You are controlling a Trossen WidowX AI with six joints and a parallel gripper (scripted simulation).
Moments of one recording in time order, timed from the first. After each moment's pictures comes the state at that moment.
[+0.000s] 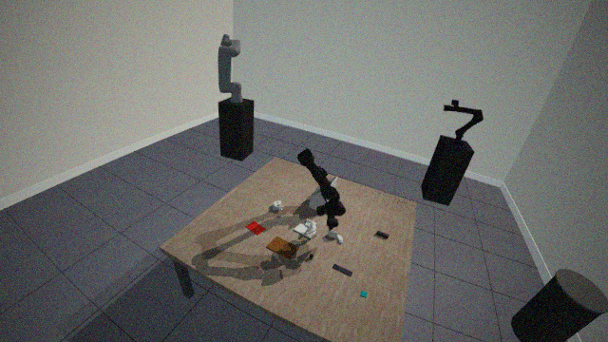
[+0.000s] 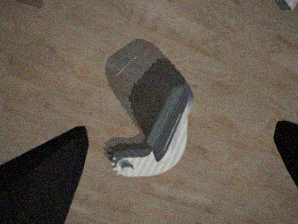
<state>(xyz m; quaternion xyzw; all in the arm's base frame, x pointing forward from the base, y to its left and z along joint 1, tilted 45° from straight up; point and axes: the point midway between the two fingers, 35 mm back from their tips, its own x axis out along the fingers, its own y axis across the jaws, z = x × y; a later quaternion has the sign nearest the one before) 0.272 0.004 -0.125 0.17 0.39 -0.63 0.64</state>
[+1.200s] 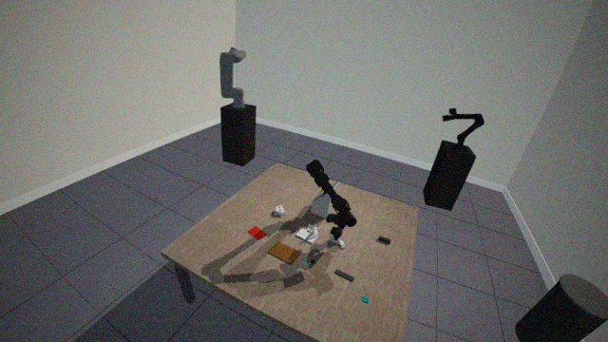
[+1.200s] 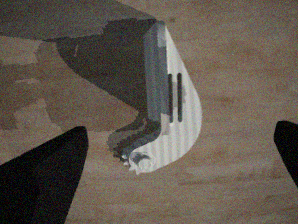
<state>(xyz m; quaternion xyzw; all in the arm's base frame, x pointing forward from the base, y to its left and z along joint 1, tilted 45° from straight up) 0.254 0.016 -0.183 0.31 0.23 -0.71 0.59</state>
